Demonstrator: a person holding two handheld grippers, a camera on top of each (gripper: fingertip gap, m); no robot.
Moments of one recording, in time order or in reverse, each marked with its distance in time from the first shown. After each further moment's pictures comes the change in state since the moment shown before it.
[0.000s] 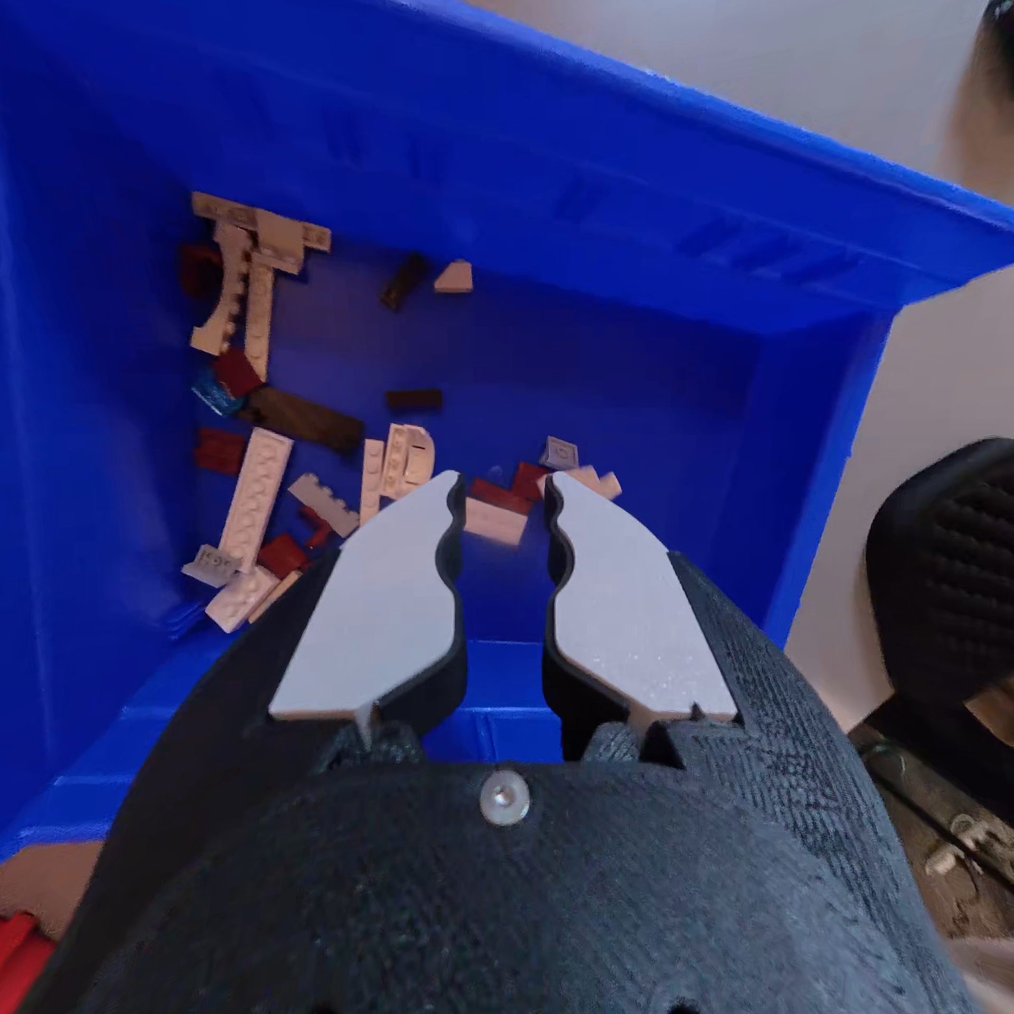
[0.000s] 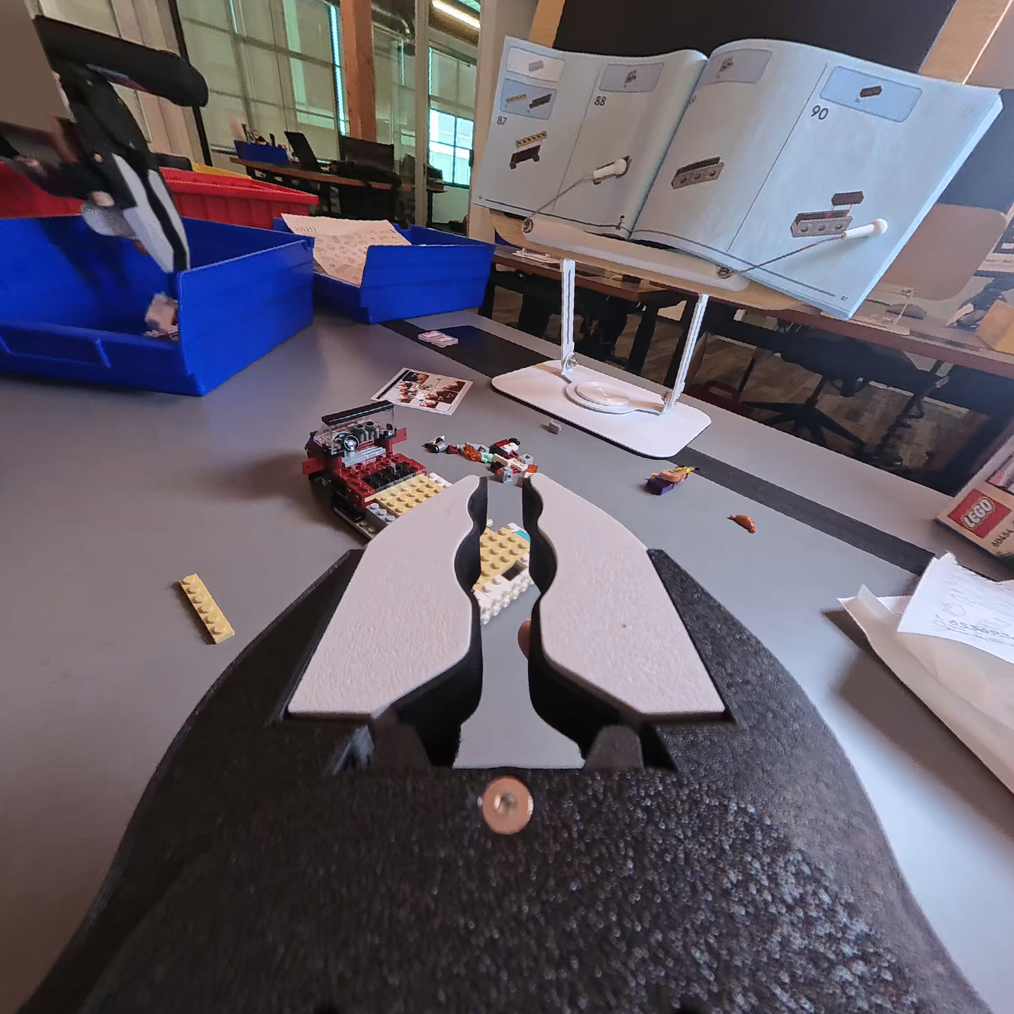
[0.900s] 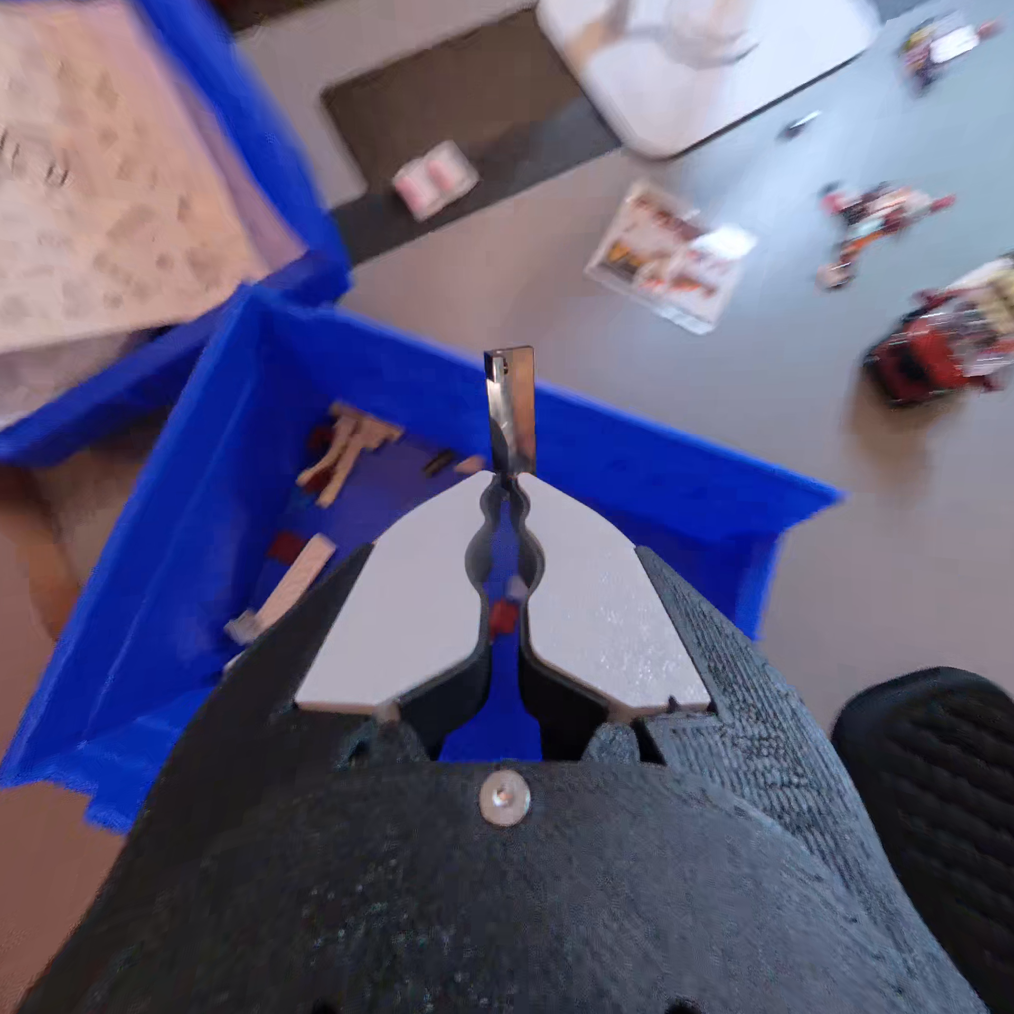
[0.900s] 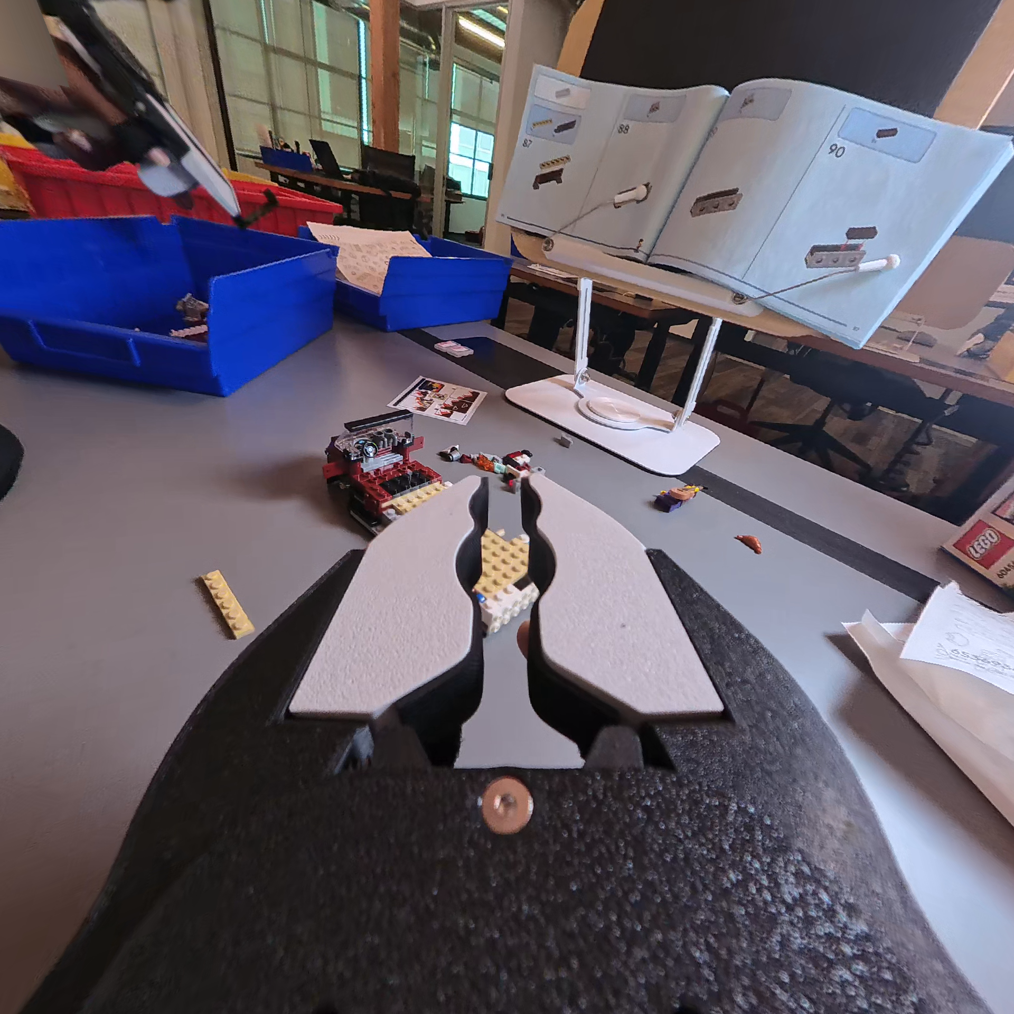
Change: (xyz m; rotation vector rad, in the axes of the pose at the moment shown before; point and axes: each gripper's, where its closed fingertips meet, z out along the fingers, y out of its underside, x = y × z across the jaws) left arm 0.025 -0.065 -0.047 0.407 -0.209 -0.076; right arm -0.008 -0.008 -0.004 0.020 -0.033 -0.031
